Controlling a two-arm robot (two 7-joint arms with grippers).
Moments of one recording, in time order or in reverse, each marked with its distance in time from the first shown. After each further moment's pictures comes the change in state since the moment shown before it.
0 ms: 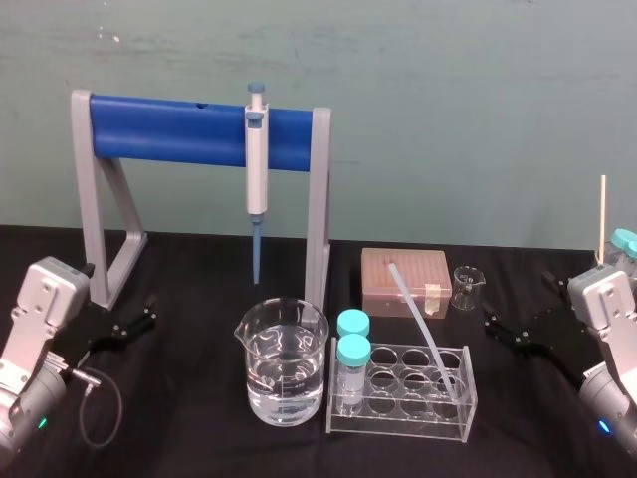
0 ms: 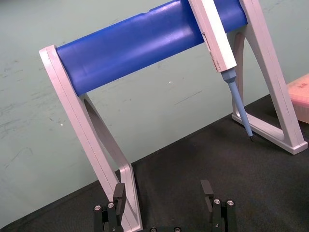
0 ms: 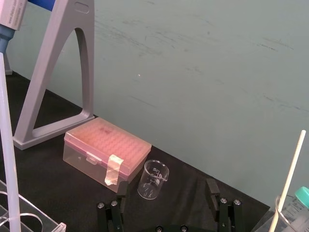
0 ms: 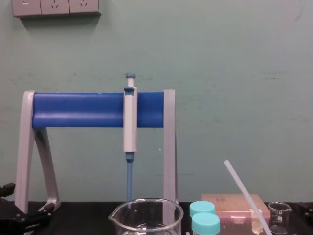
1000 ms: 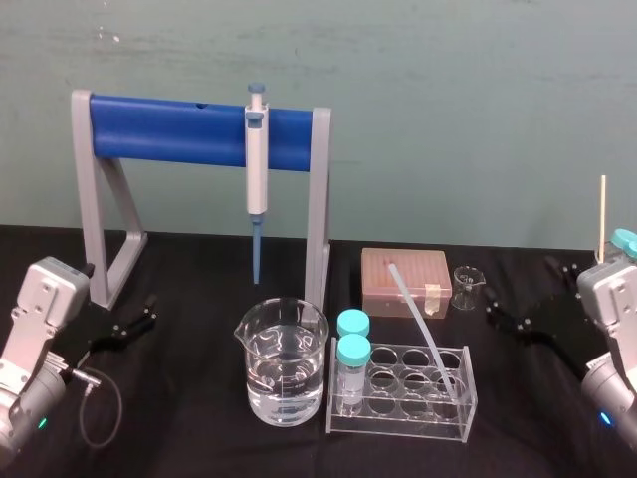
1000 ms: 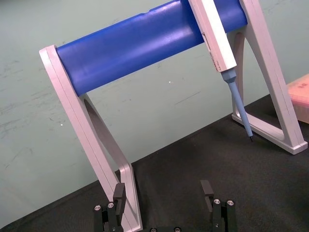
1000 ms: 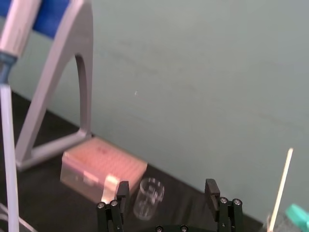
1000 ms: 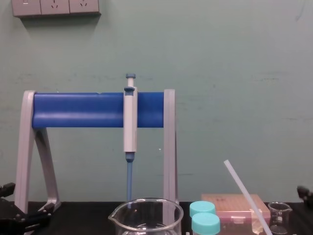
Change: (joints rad) left arm 0.000 0.000 0.000 0.000 0.000 0.000 0.000; right arm -0.014 -0.012 0.030 -0.023 -0.019 -0.044 -0.006
